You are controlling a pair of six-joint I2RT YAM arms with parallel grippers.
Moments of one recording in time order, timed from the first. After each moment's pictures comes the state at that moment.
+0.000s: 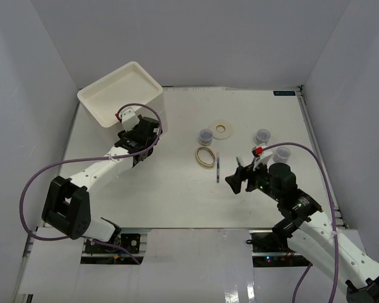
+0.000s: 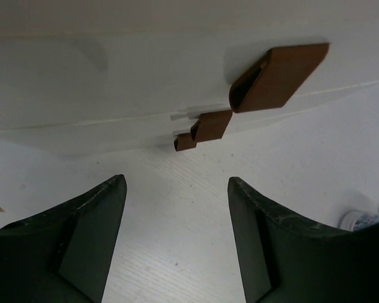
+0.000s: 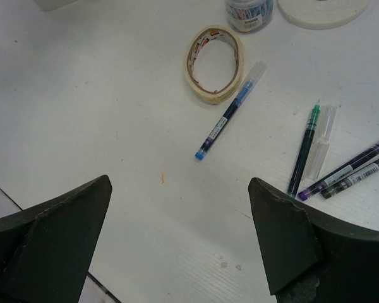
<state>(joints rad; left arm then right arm) -0.51 1.41 1.00 -0.36 -0.70 -0.83 0.62 0.54 0.44 -0.26 -0.10 0.24</state>
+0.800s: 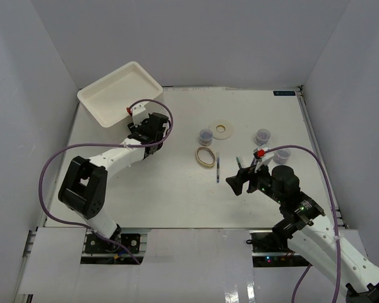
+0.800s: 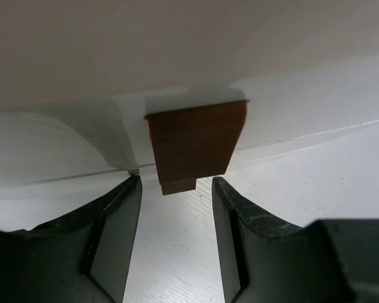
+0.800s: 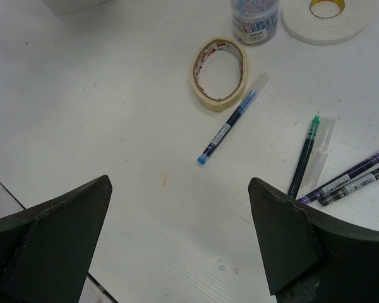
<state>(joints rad) -0.51 1.63 1.08 -0.19 -0.84 -0.72 0.62 0.49 0.43 -0.26 -0.12 0.21</state>
